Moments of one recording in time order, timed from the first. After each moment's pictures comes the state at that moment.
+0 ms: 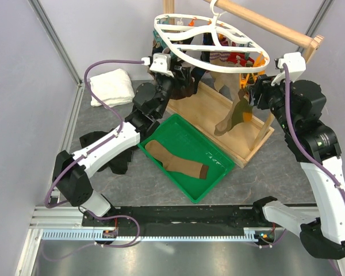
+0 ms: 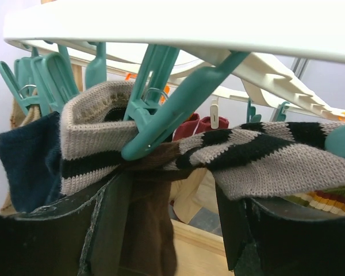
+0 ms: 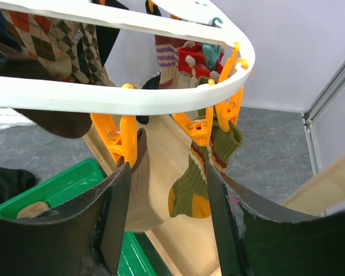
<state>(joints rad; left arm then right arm) -0.74 1.55 1.36 0.57 -0.34 -0.04 0.34 1.03 1.58 -0.65 0.18 0.06</state>
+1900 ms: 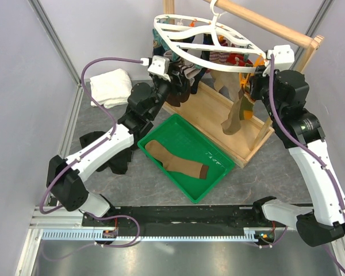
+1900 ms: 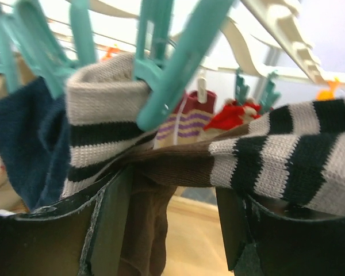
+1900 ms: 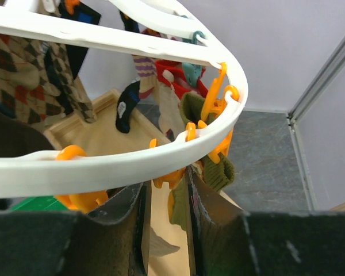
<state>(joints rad) -0.70 1.49 1.31 0.46 -0.19 -0.08 0.34 1.14 1.54 -0.52 0.27 0.03</state>
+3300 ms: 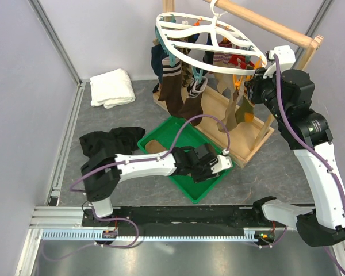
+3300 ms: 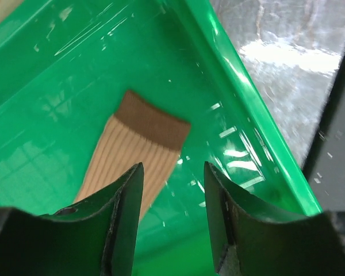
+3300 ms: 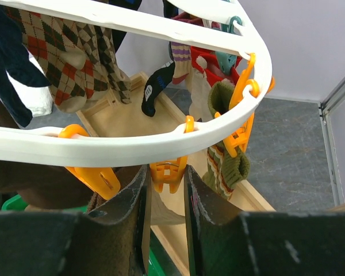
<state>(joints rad) -1.19 1.74 1.23 -0.42 0.00 0.23 0.34 1.15 1.64 -0.68 0.16 0.09</state>
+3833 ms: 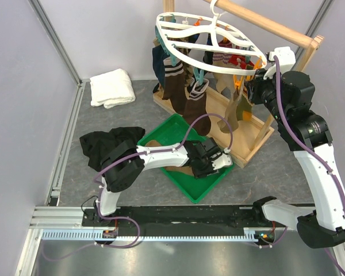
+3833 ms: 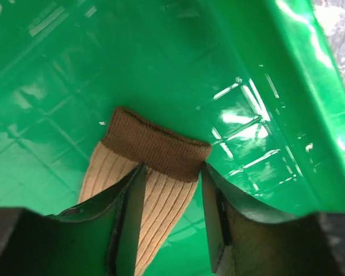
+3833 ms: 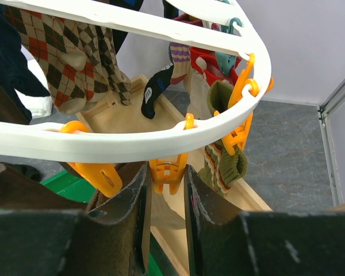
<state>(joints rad) -1.11 1.99 1.39 -0.52 0.10 0.31 0.34 1.13 1.61 -0.65 0.16 0.08</state>
